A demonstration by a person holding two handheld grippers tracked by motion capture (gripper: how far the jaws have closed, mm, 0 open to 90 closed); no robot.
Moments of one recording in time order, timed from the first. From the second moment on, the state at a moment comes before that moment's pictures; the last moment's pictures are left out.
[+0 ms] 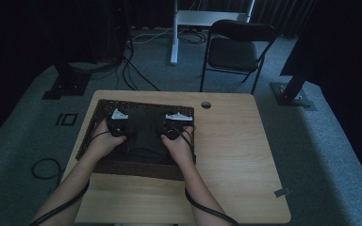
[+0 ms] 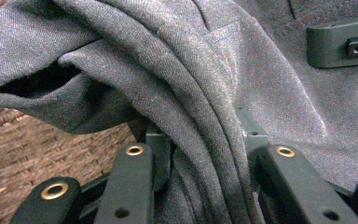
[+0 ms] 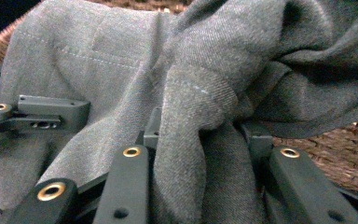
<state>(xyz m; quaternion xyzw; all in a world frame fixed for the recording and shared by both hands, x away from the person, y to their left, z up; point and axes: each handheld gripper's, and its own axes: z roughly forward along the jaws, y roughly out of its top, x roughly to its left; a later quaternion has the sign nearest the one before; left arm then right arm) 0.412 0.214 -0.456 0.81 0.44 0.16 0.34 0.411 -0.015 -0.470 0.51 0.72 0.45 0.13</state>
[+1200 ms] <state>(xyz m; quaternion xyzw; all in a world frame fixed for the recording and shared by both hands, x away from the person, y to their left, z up) 0.421 0.216 -0.489 0.80 0.45 0.22 0.32 0.435 -0.015 -0.503 0.48 0.79 0.34 0.17</state>
